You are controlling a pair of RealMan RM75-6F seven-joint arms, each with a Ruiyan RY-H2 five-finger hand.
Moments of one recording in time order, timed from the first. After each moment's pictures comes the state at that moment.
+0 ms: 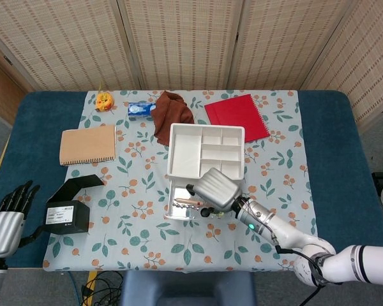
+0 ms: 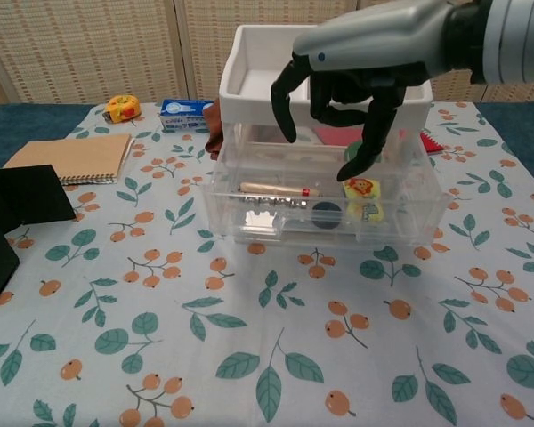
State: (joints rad) left arm -0.13 -1.10 -0.04 -1.67 1.51 1.46 0.13; right arm 0.98 -1.12 0.18 -1.96 -1.13 0.76 -0.55
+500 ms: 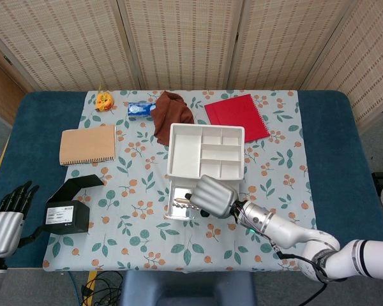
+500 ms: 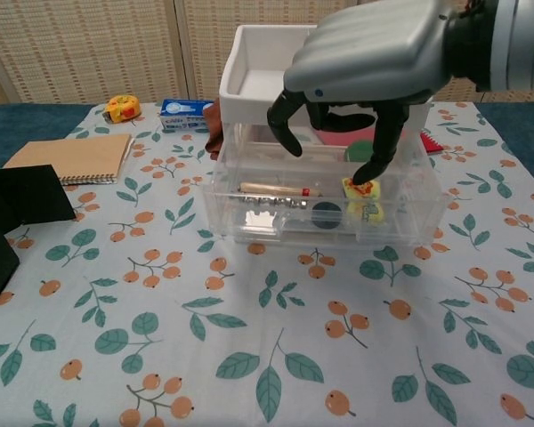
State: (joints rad) left arm -0.13 -1.10 -0.04 -1.67 1.50 1.46 0.13; right arm 1.02 -1.09 0.11 -1.91 -1.38 0.74 -0.64
